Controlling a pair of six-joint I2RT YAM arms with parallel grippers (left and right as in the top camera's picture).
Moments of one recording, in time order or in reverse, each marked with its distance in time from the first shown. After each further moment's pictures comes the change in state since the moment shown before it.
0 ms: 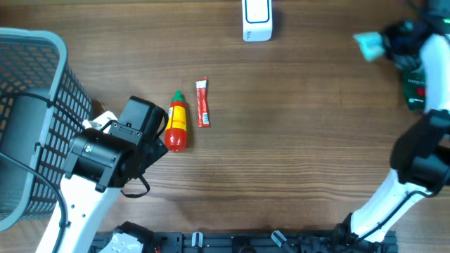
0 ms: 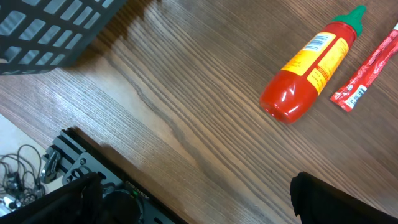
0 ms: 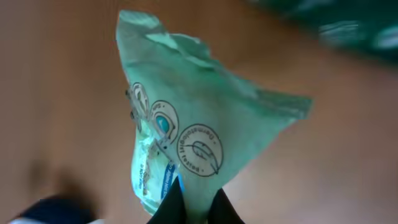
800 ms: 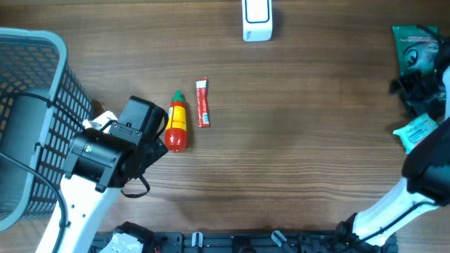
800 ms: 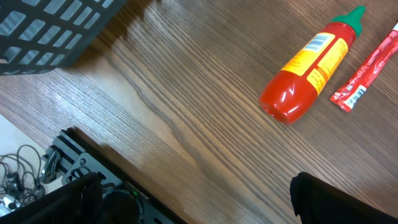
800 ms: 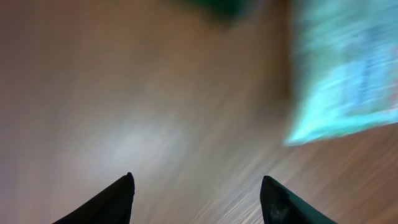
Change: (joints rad) left arm 0.000 0.000 0.000 0.000 0.000 0.000; right arm -0.083 -0.093 -0.207 -0.167 -0.026 -0.230
